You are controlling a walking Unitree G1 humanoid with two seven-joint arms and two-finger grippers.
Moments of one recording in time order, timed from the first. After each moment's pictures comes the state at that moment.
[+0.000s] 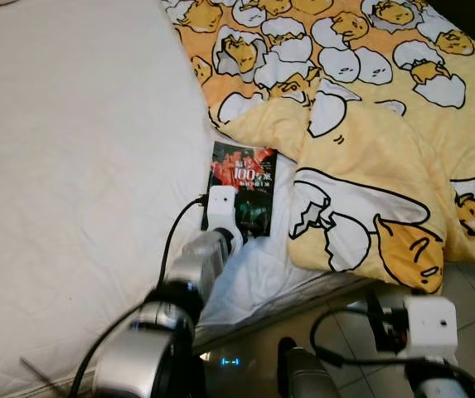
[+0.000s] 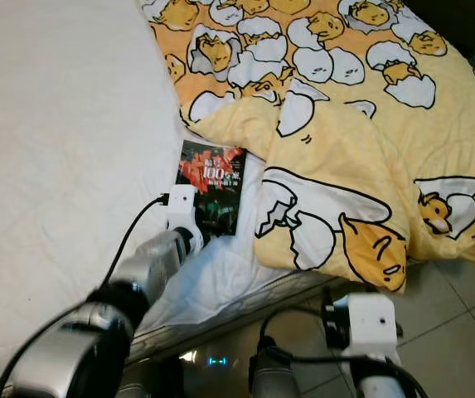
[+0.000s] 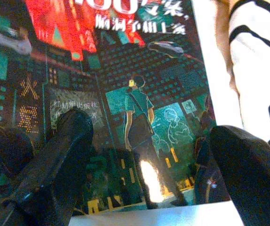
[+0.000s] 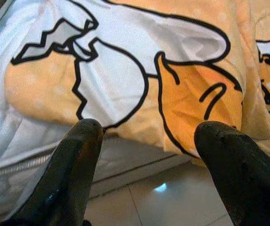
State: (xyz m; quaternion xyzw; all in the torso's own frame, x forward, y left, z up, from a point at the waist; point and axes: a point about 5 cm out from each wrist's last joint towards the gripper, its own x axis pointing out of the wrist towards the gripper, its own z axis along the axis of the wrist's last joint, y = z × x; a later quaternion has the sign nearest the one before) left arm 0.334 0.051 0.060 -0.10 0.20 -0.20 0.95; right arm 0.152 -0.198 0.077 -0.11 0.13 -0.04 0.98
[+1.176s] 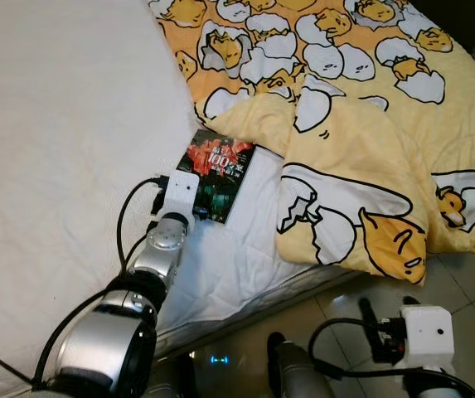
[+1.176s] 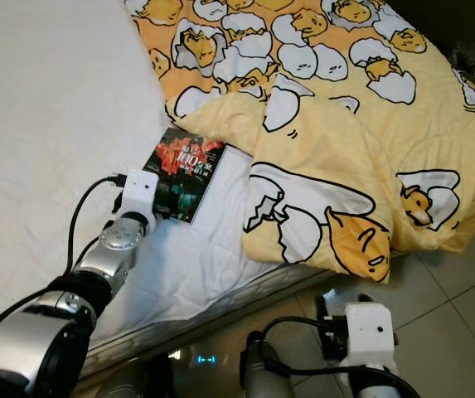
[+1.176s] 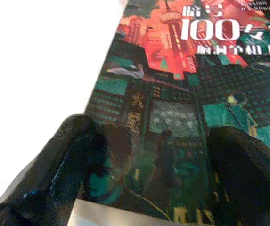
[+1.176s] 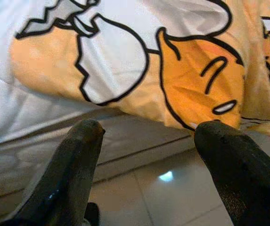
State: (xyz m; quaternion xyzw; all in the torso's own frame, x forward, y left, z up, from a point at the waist) left arm 0.363 0.134 0.081 0.11 0.12 -0.02 0.99; right arm 0.141 -0.196 0.067 -0.08 0.15 -0.01 0.99
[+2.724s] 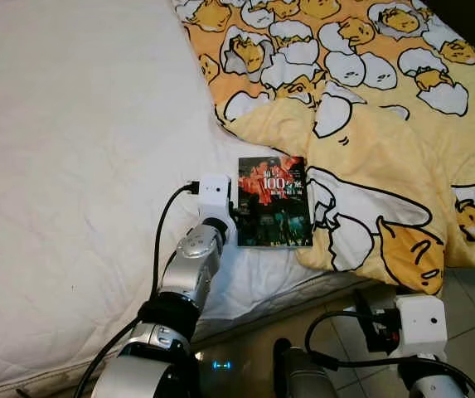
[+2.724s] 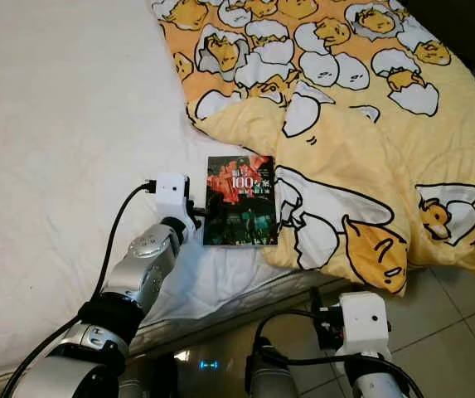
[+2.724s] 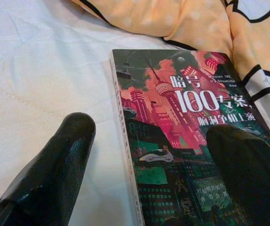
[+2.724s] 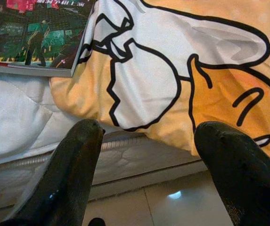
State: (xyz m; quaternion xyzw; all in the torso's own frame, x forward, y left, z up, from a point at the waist) left arm 0.341 0.060 0.091 -0.08 0.11 -0.15 0.98; right arm 0.153 -0.197 0.067 -0.09 0.14 0.01 0.99
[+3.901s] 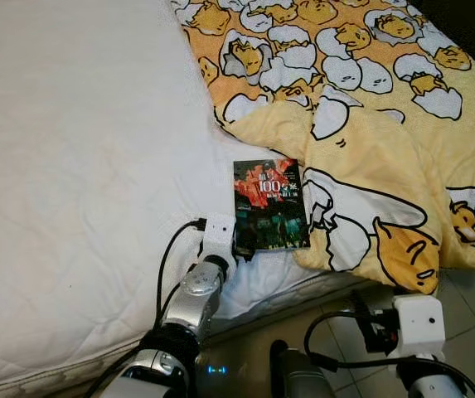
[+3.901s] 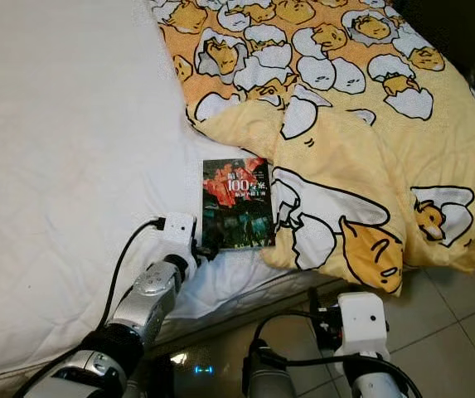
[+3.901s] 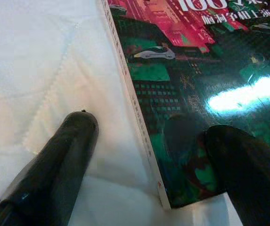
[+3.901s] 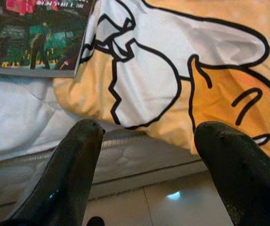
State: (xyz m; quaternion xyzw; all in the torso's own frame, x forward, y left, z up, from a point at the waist) left arm 0.307 0.058 0.036 -0.02 0.16 -0.15 0.97; right arm 0.154 -0.196 0.065 -0.09 0.14 0.01 0.99
